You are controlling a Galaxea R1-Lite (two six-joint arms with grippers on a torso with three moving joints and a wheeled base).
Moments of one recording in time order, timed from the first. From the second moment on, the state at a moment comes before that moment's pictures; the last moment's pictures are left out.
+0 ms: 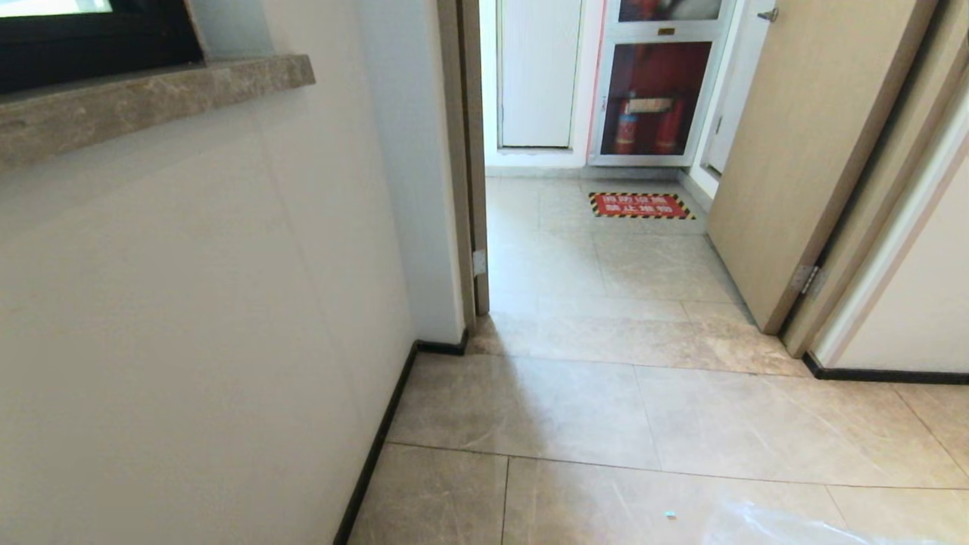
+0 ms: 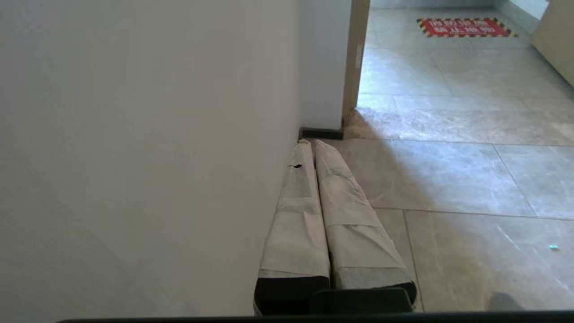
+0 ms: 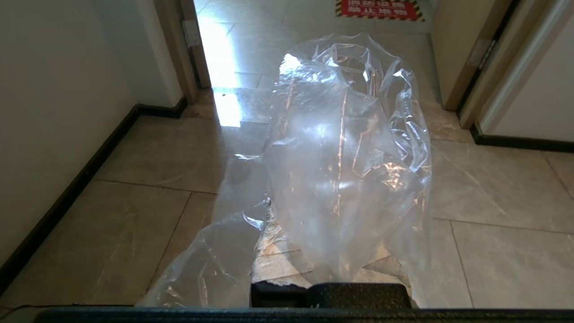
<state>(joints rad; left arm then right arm) 0.00 0.00 0.00 0.00 0.00 0.01 -0.01 0.00 -0.02 0.05 0.00 -0.04</state>
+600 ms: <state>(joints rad) 0.00 0.00 0.00 0.00 0.00 0.00 -0.01 0.00 -0.02 0.05 0.00 -0.04</state>
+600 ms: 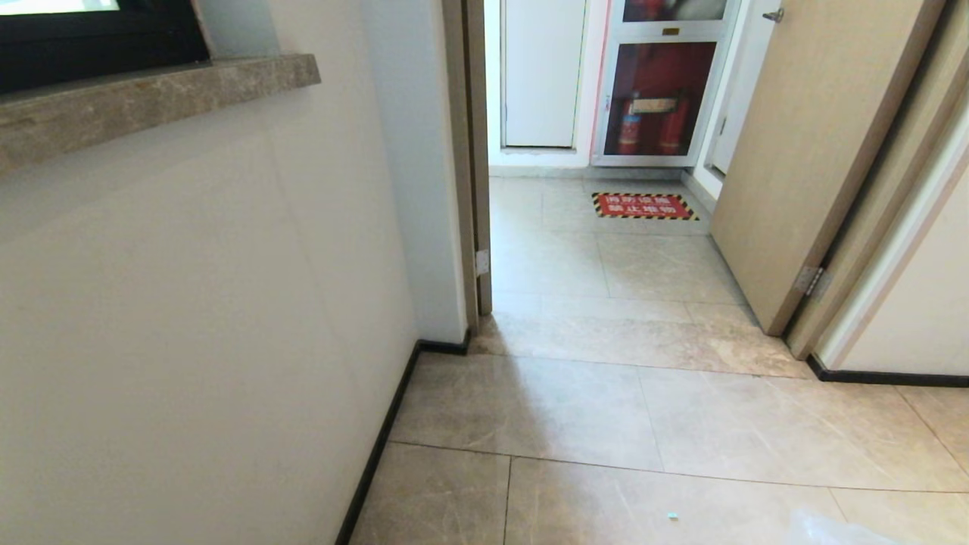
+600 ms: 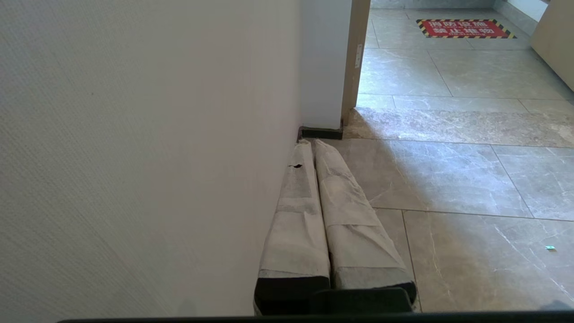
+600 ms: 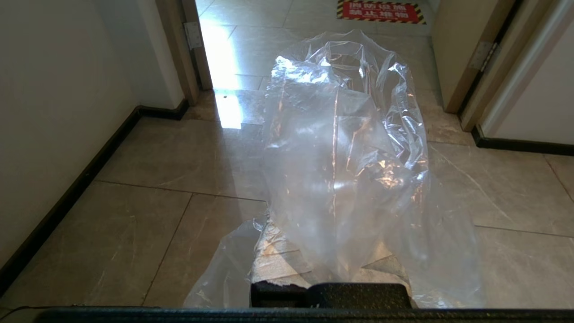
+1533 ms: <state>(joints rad) 0.00 0.00 0.00 0.00 0.00 0.01 -0.01 0.00 -0.02 0.05 0.00 -0.04</state>
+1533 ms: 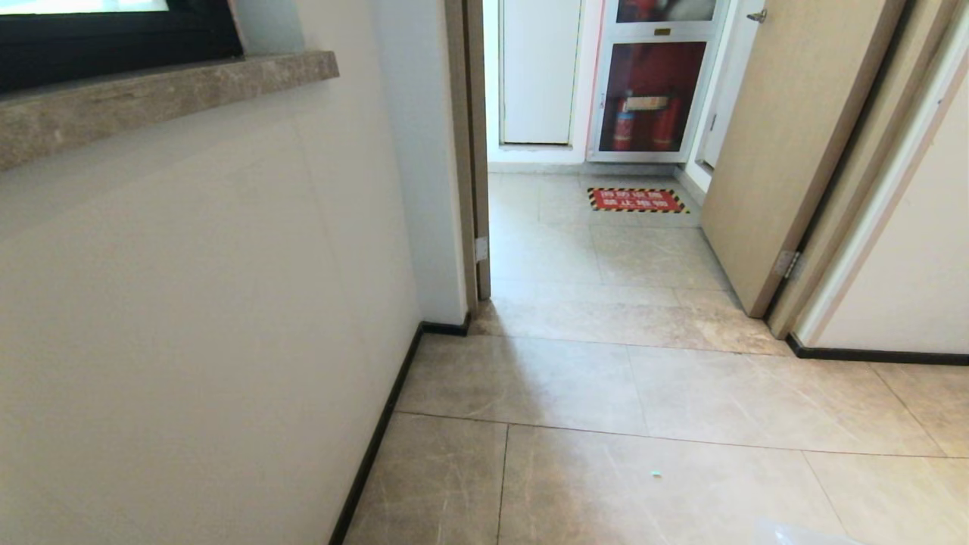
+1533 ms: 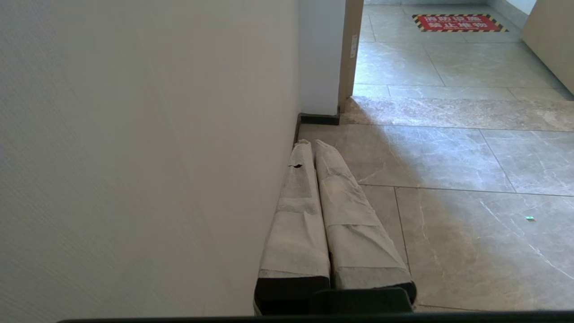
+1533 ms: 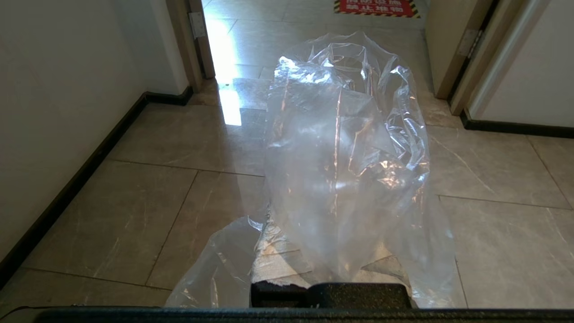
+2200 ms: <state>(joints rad) 0.00 0.00 0.00 0.00 0.00 0.01 -0.01 0.00 -0.02 0.05 0.00 -0.04</state>
